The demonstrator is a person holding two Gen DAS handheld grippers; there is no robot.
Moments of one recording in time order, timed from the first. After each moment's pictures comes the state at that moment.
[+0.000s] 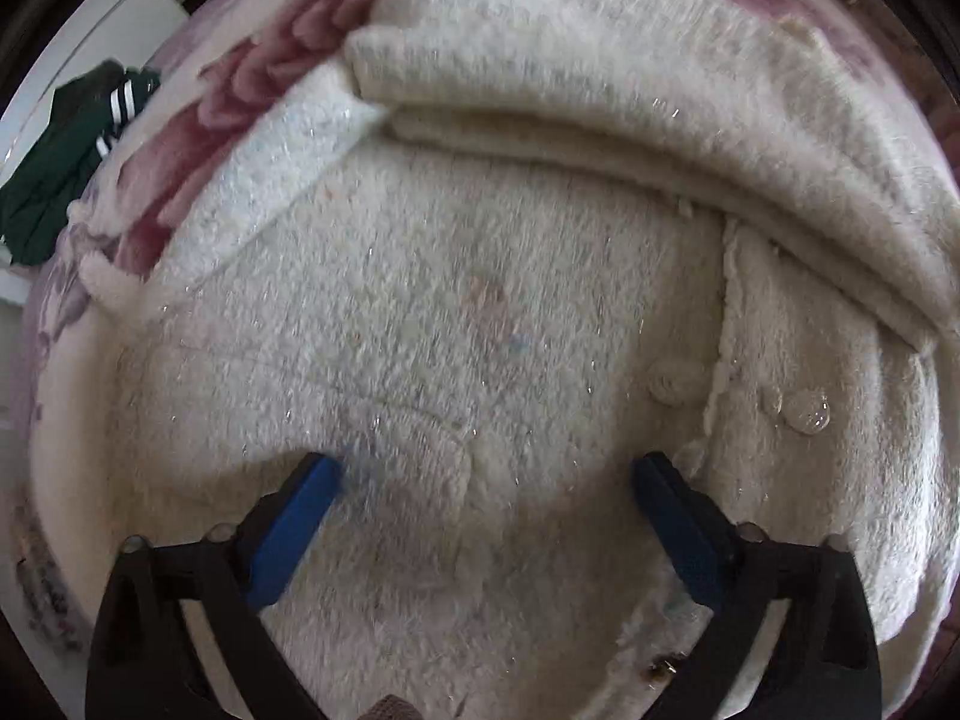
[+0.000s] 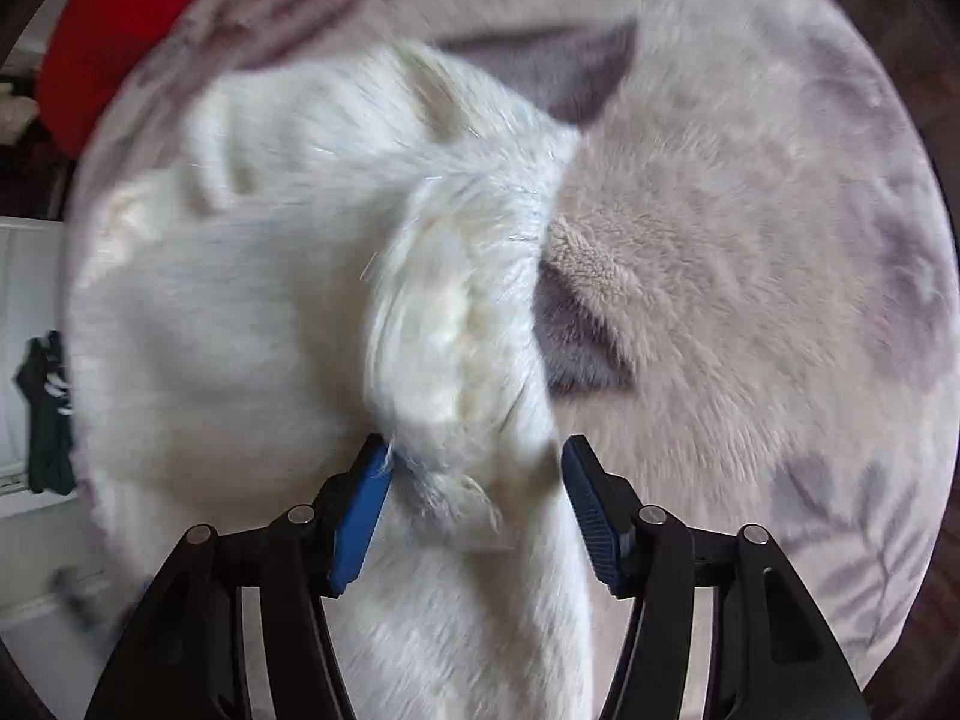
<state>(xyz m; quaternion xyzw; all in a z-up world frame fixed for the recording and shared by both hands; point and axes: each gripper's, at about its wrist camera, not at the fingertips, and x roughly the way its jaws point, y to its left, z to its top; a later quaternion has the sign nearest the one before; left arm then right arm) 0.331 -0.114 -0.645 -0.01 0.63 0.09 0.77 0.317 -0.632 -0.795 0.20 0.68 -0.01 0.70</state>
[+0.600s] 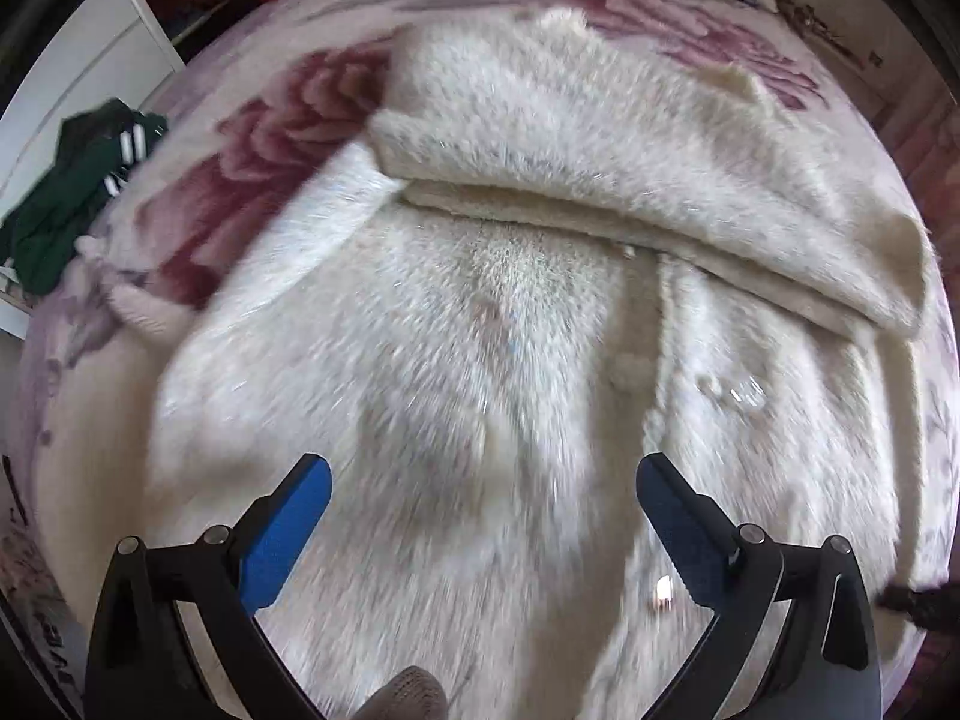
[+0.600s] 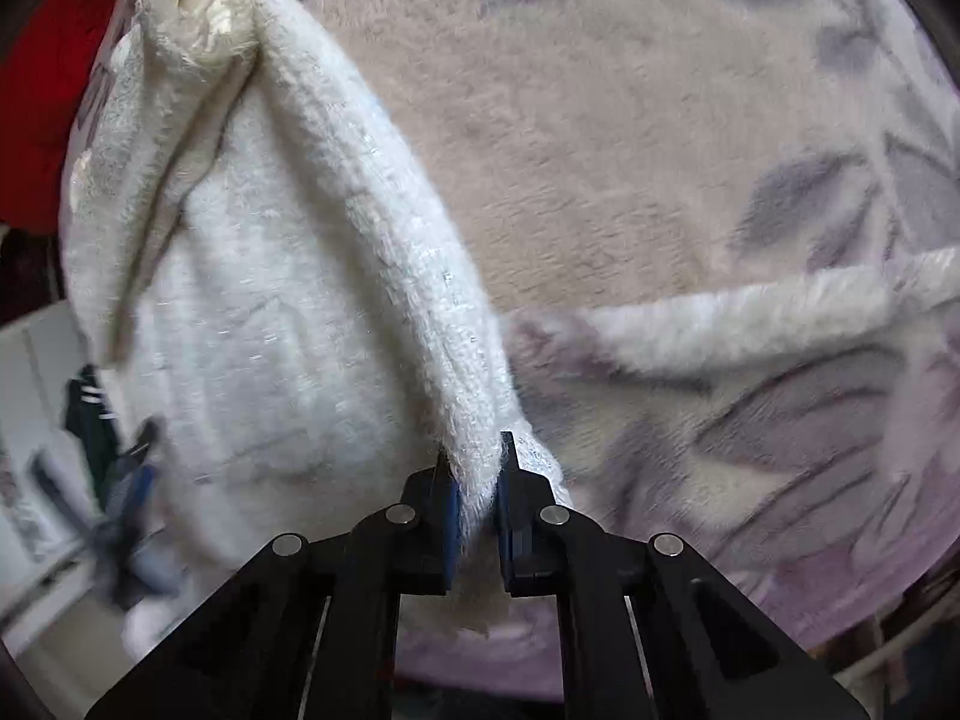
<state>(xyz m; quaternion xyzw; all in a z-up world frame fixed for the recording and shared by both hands) 0.300 -0.123 -0.592 0.00 0.59 0.07 0.80 0.078 -0.656 -0.835 0.34 0.73 -0.07 0.59</state>
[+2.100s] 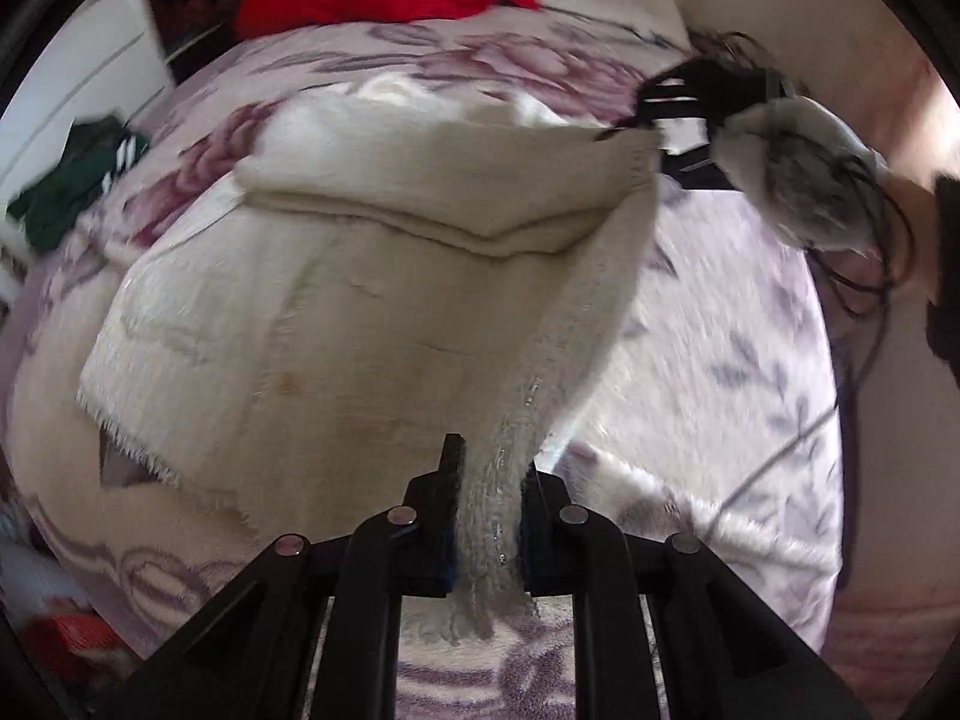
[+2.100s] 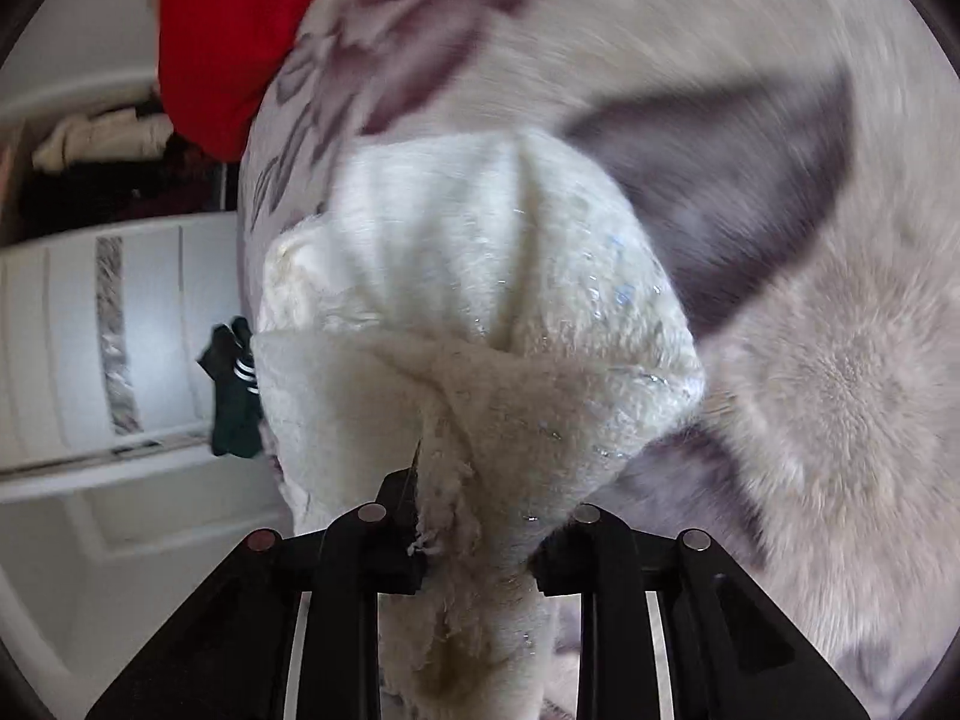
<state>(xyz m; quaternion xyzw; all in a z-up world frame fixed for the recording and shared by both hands) 0.208 -0.297 -0.524 -0.09 0.54 0.04 0.84 0.398 -0.666 -0.797 0.34 0.67 0.19 0.64</state>
